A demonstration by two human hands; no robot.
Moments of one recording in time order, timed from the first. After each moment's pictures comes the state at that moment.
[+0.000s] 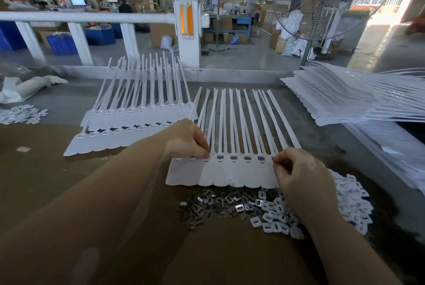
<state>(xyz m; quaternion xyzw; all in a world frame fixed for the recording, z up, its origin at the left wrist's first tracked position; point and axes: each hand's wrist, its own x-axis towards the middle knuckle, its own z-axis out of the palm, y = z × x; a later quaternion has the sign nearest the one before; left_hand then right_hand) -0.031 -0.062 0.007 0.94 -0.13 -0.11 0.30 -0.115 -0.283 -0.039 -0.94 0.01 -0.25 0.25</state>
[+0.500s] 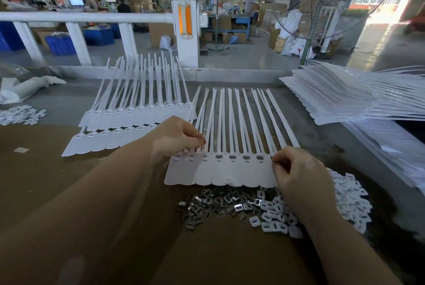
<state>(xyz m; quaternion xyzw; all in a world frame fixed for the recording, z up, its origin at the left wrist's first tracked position) -0.035 -0.051 0.005 0.91 -0.08 -0.07 0.39 -0.115 -0.283 -0.040 -0.94 0.01 -0.25 0.24</state>
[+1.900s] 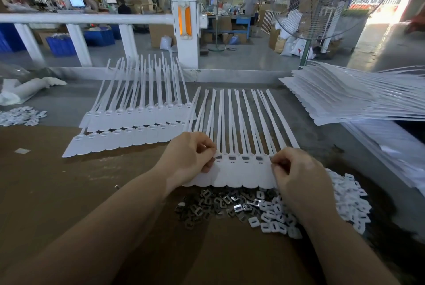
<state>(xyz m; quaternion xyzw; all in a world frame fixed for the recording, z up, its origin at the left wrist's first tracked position) -0.072 -0.079 -0.015 0.87 -0.08 -0.01 0.48 -0.116 -0.282 -0.040 -0.93 0.01 -0.25 0.26</state>
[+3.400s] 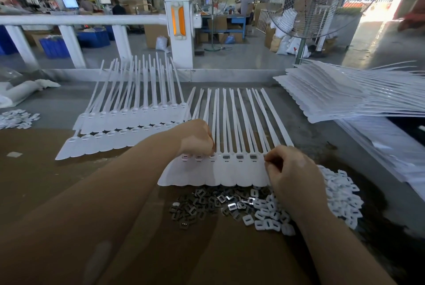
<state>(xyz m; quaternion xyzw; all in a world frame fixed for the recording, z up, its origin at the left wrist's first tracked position) -0.038 -0.103 0.023 0.96 -0.09 -0.17 0.21 -0.115 -0.281 -0.040 -0.93 0.01 -0.26 0.25</state>
